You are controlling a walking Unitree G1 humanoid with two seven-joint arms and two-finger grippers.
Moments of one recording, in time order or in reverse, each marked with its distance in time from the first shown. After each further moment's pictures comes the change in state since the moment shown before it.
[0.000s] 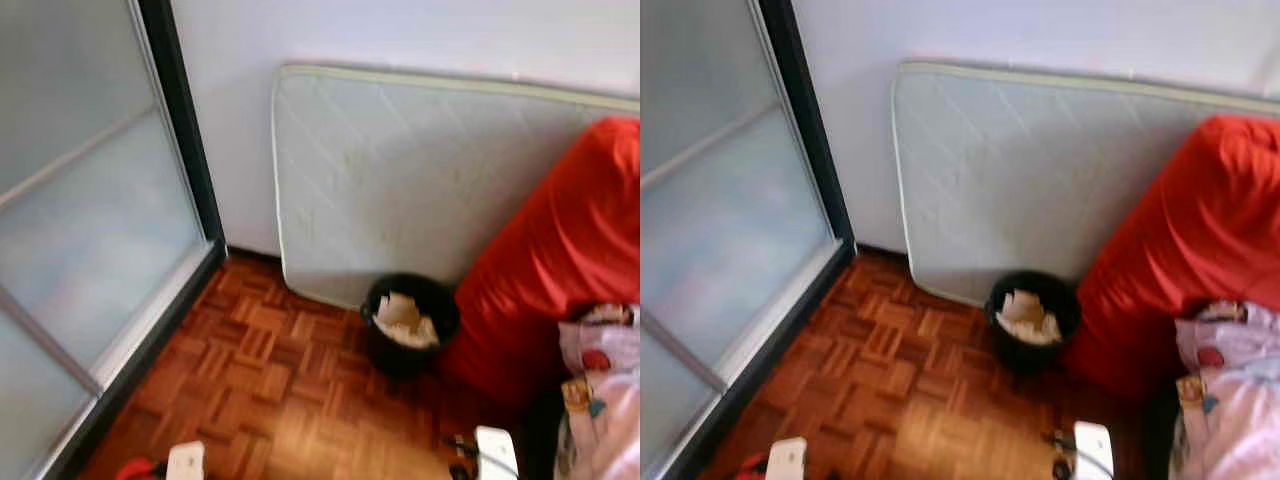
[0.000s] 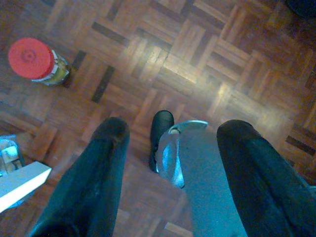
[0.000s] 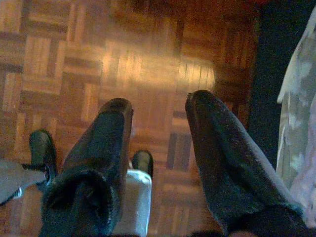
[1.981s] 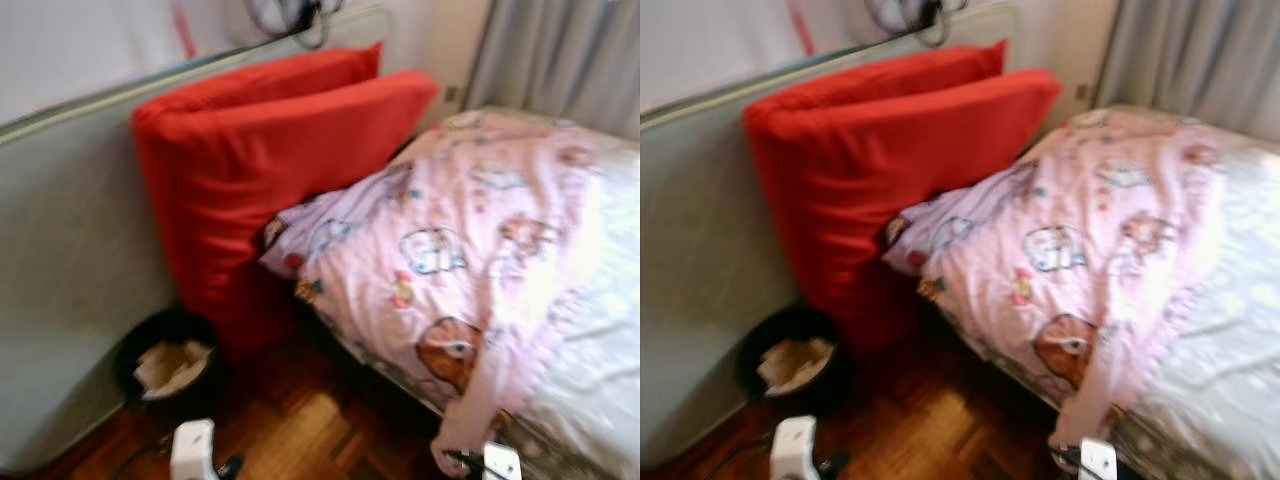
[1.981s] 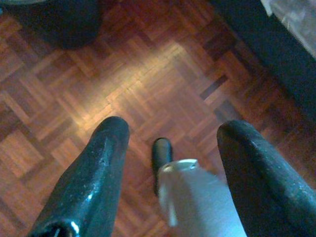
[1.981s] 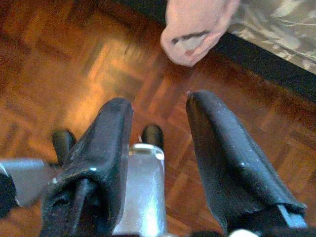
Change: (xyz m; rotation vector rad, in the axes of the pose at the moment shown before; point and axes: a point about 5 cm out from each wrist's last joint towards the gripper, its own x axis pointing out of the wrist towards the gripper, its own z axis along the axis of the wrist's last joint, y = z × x) left arm 0.006 -0.015 0.032 0.039 -0.101 -0.090; right arm -0.004 0.004 -0.018 0.085 0.003 -0.006
